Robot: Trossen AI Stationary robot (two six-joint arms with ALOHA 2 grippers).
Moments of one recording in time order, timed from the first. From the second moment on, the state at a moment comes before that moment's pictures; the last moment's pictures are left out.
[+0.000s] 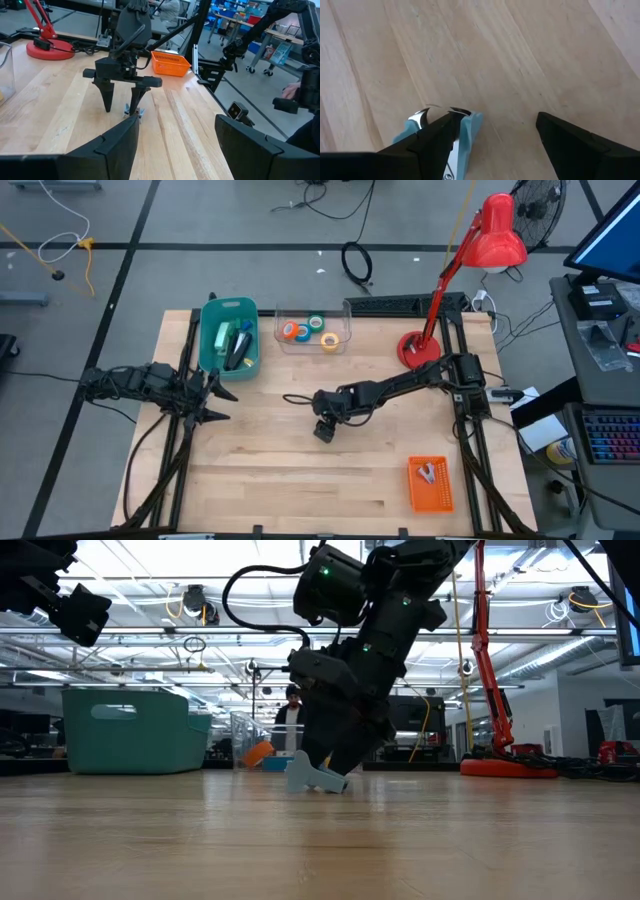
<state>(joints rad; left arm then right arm) -0.15 0.01 0.27 -0.42 0.13 -0.21 0.06 2.03 1.29 -0.33 0.02 0.56</state>
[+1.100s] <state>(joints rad) -0.15 0.01 0.27 -0.42 0.13 -0.22 0.06 2.02 1.20 -0.34 0.06 0.62</state>
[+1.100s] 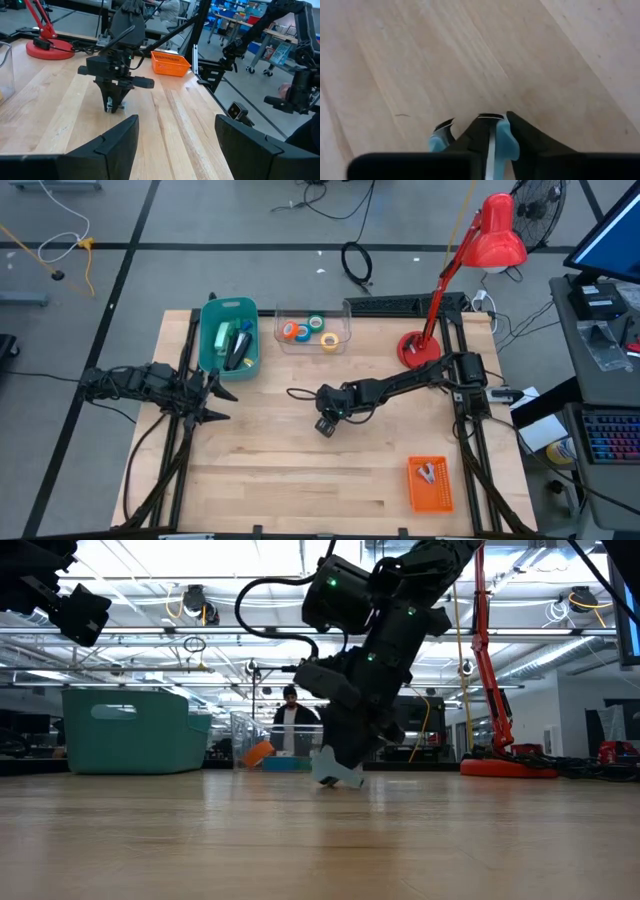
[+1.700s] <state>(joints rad) -0.15 0.01 0.27 -0.41 0.13 -0.22 -0.01 1.60 1.20 -0.49 -0.04 0.59</state>
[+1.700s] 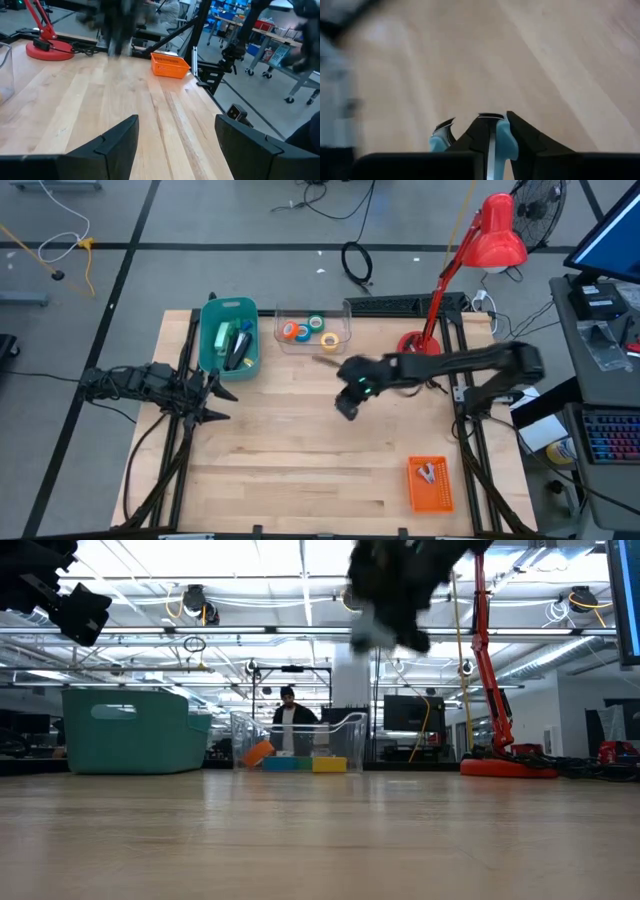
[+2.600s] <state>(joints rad) -0.15 0.01 0.27 -0.41 0.05 -0.25 0.28 0.84 0.67 -0.30 -0.33 1.17</state>
